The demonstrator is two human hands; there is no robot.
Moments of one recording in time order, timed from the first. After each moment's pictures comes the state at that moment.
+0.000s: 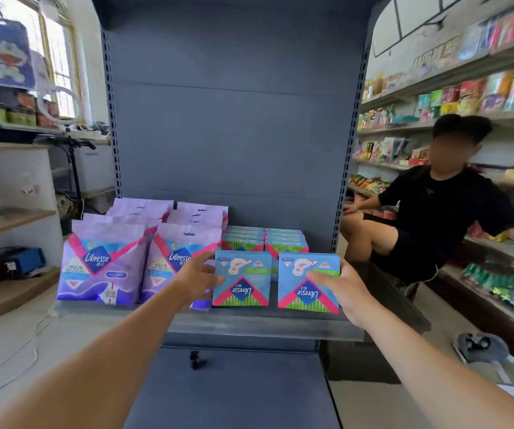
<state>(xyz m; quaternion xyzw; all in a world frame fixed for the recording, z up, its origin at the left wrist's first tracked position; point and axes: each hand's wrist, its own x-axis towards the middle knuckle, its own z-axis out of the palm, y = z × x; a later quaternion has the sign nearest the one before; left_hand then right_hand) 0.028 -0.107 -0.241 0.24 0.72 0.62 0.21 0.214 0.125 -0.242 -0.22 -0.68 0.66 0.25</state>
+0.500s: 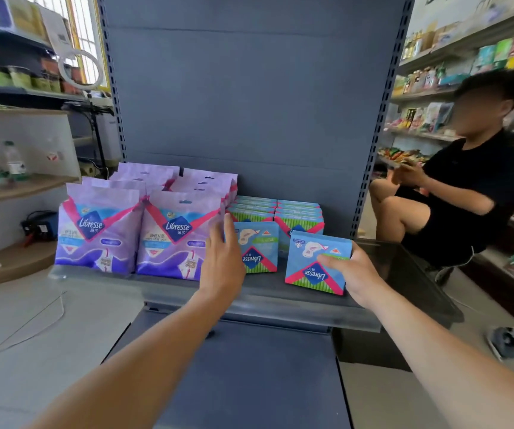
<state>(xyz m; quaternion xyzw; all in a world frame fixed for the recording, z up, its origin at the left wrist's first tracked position) 0.051 -0.035 -0.288 0.27 0.89 0.31 -0.21 0.172 0.178 -0.281 -0.22 -0.65 0.69 0.23</state>
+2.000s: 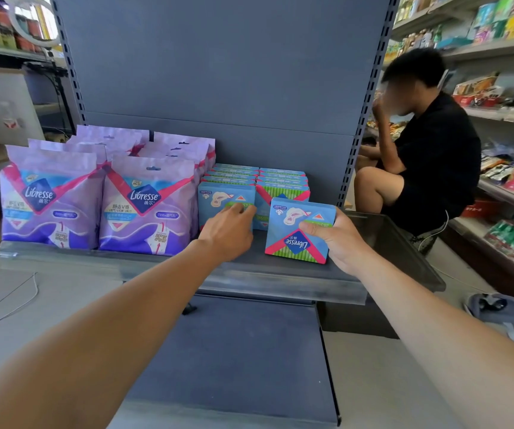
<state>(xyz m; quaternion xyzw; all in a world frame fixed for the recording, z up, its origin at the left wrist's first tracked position) 0.022 0.018 -0.293 0.42 0.89 0.11 -0.15 0.154 0.201 -0.293 -0.19 -0.66 0.70 0.21</state>
